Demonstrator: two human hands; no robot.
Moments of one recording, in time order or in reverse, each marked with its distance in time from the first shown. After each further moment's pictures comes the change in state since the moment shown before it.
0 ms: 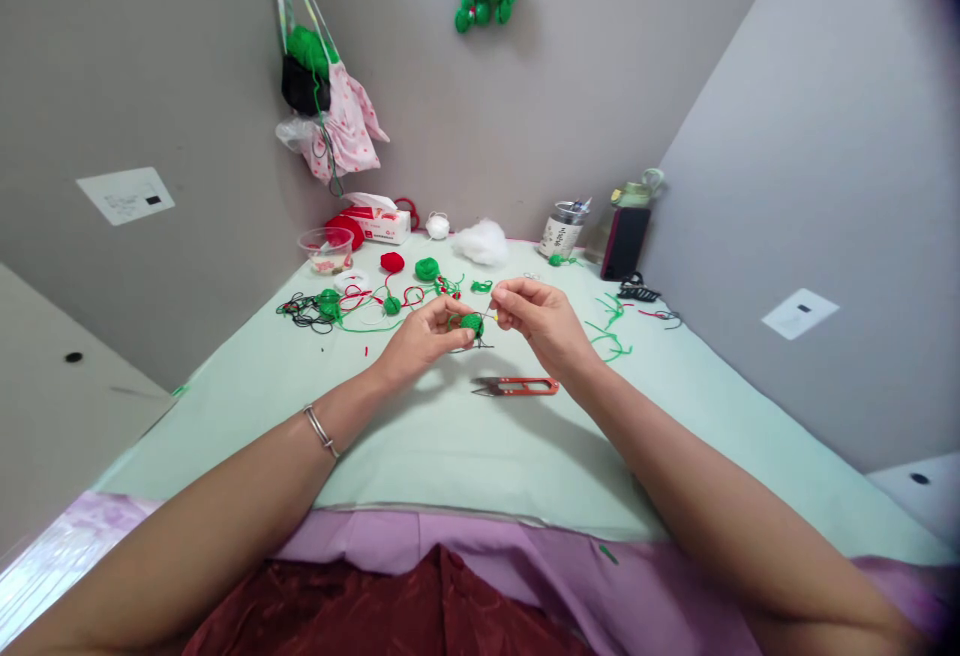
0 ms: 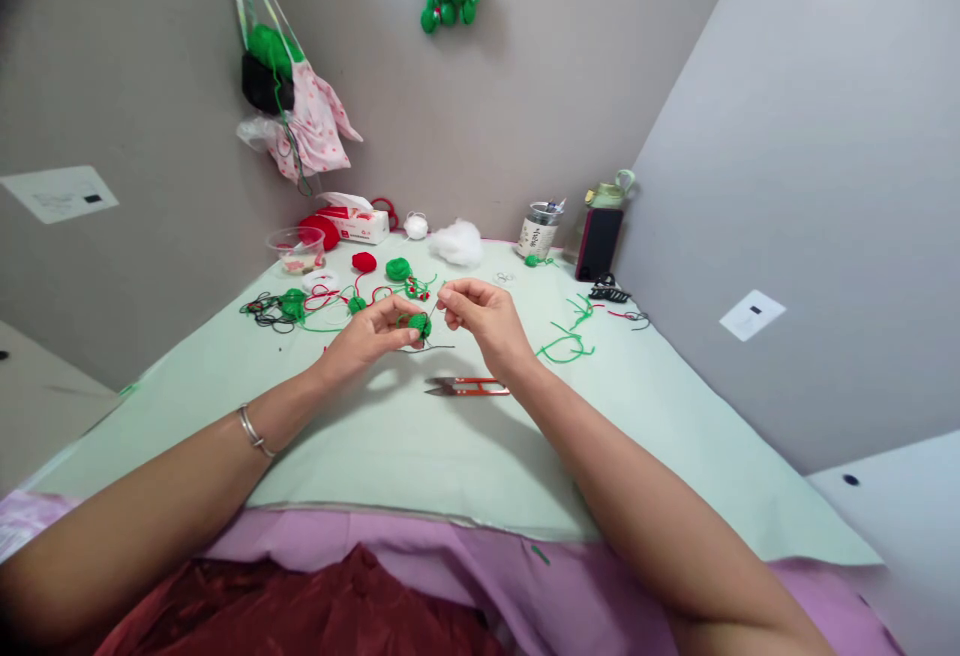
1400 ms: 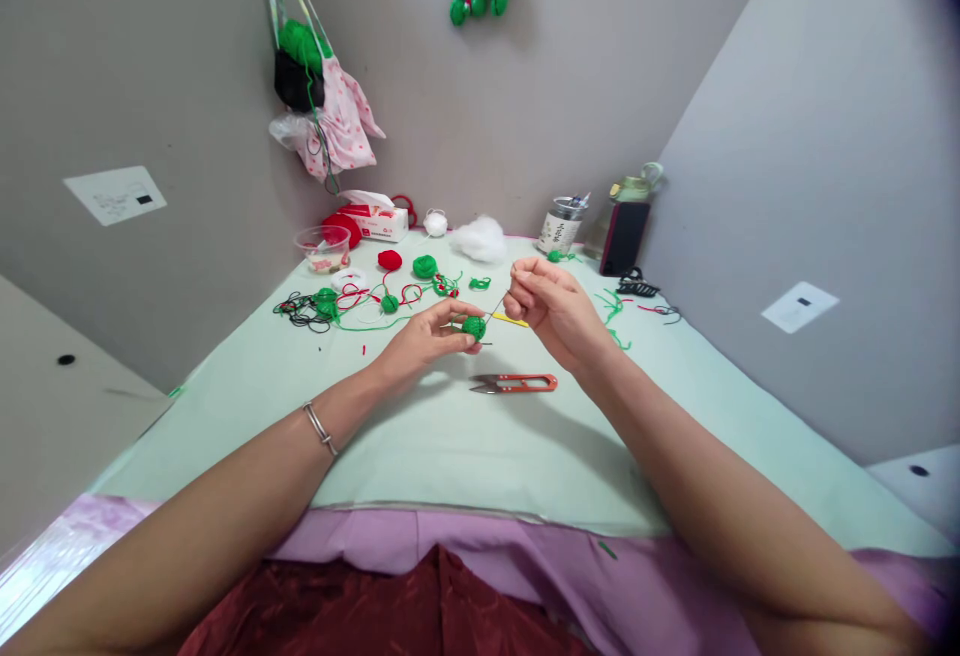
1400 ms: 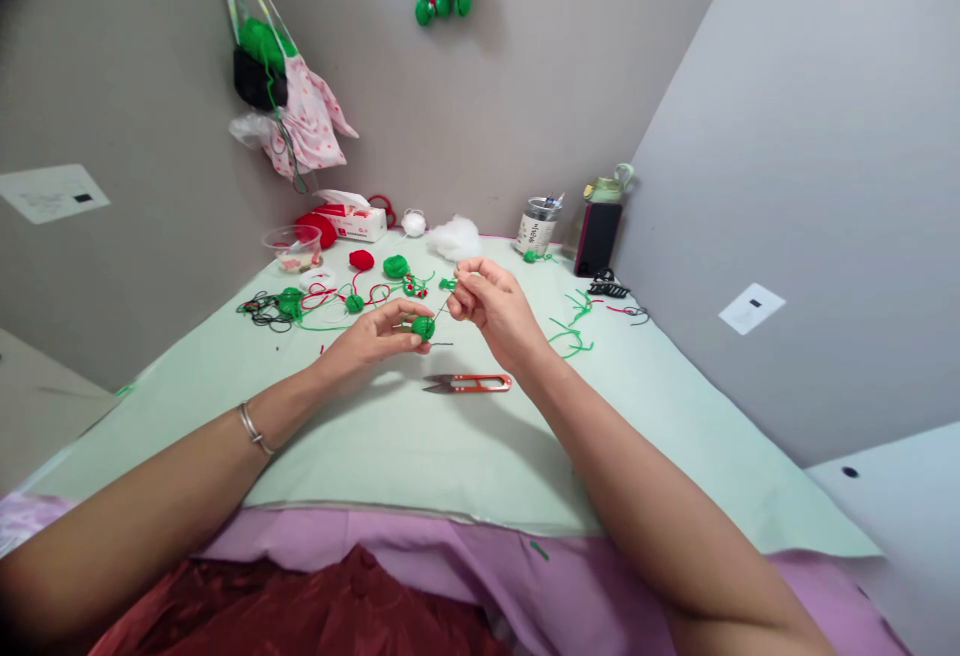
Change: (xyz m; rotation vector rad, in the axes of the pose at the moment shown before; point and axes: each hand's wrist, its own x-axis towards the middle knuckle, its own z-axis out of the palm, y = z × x) left_hand -0.003 -0.007 -0.002 -0.035 -0.112 -0.077; right_hand -0.003 -0.025 -0.004 0.189 -0.062 0.024
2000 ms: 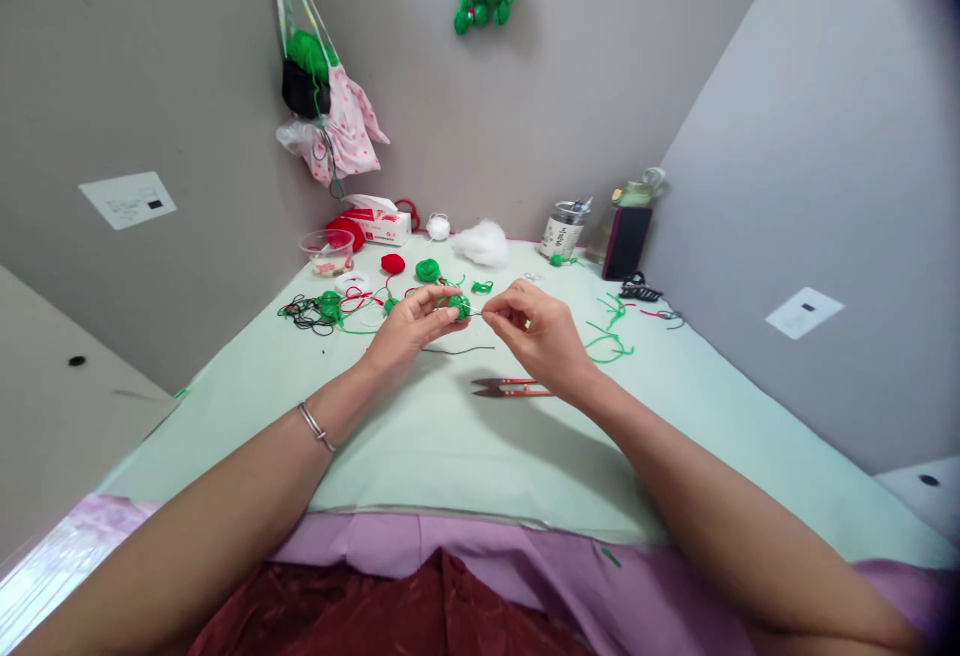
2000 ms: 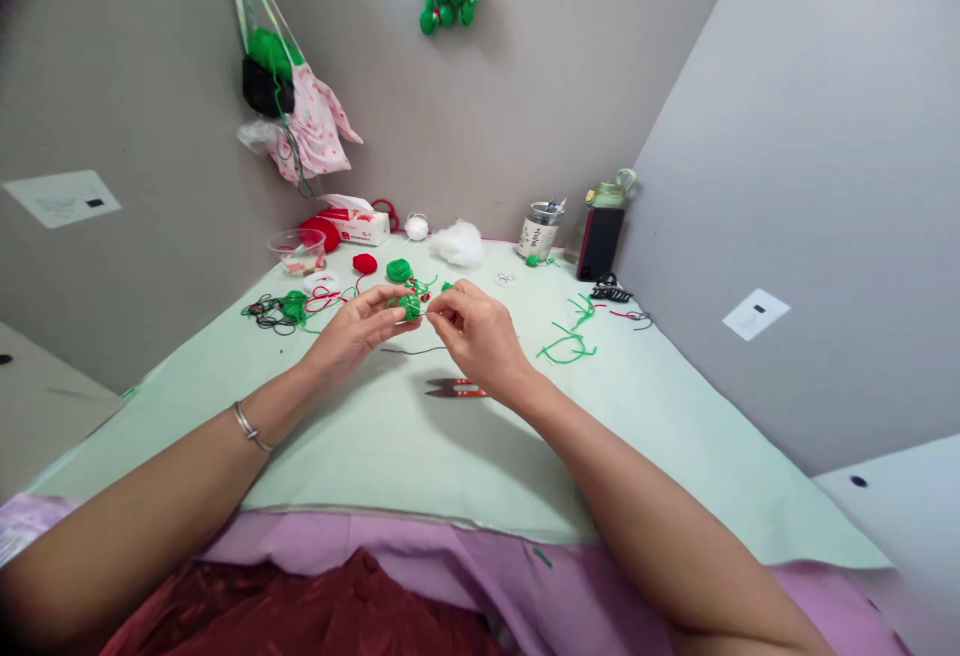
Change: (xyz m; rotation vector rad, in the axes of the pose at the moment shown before) left_hand 0.003 0.011 -0.007 -0.186 0.211 0.085; right_hand -0.012 0.016 0.008 -0.983 -0.003 -0.458
